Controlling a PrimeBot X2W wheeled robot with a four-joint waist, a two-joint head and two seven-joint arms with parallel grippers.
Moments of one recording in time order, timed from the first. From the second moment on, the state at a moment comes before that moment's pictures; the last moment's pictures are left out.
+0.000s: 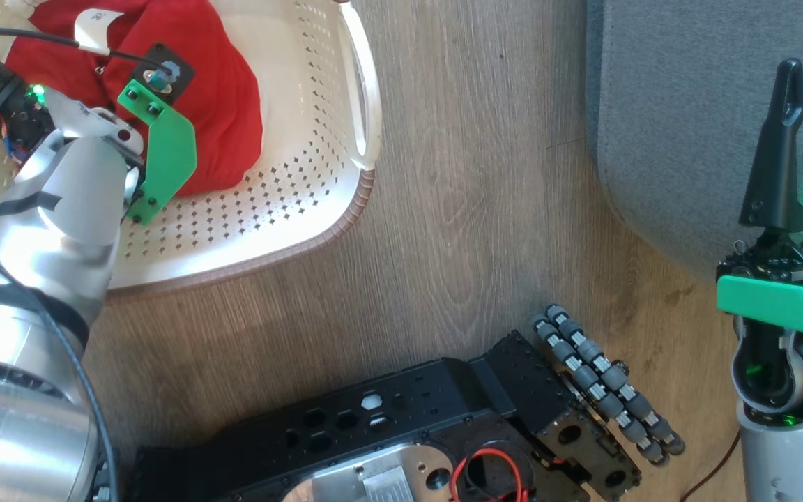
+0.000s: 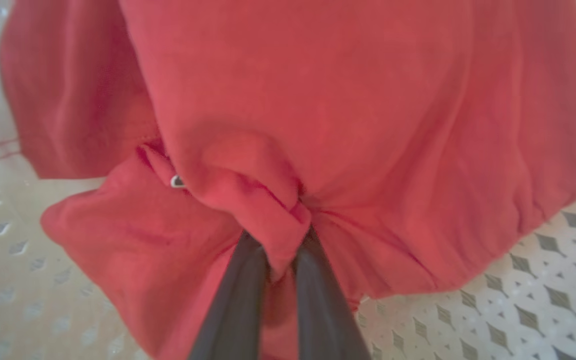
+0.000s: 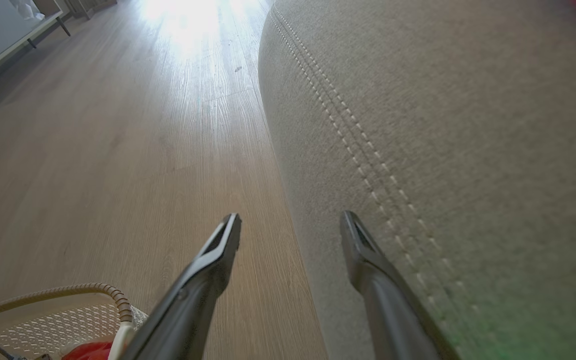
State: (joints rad) left arm -1.17 0.18 -0.65 1.30 0.07 -0.05 0.16; right arm -0.23 -0.06 -0.01 -0.24 0.50 0.12 -0.27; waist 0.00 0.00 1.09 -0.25
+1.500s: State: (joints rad) left arm -0.86 0.08 -0.54 1.17 -0.20 -0.04 -0.25; right arm -0.26 -0.05 0.04 -0.05 0.43 0.12 -0.26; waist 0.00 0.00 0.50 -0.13
